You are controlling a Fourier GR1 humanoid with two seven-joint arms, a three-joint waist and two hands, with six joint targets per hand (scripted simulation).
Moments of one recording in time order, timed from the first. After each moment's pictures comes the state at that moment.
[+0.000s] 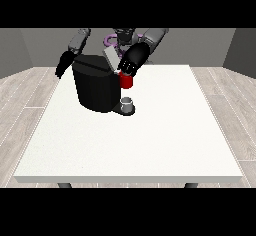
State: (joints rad) left arm -1.26 0.45 0.07 -0.64 -0.80 -0.34 -0.12; right arm -0.47 -0.09 -0.07 -1.27 0.16 -0.19 0.02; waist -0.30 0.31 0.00
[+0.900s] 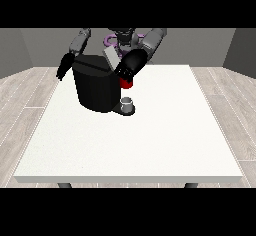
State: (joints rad) left arm -1.29 0.50 0.11 -0.62 -0.82 -0.27 -0.21; right arm -0.48 -0.07 -0.04 -1.30 0.18 -0.20 0.02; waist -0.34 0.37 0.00
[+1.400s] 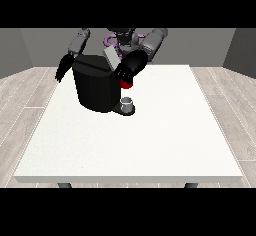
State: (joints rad) left arm -1.29 0.52 0.09 -0.64 -0.86 -0.23 -0.28; right arm -0.50 -0.09 -0.04 -1.30 0.19 -0.19 0.02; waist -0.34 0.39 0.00
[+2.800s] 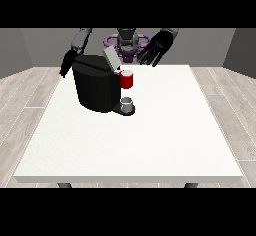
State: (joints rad) left arm -1.10 0.37 0.08 -0.66 -0.85 -0.23 -0.26; right arm -0.34 -0.10 -0.12 -1.15 0.15 -0.20 -0.01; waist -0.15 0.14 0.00
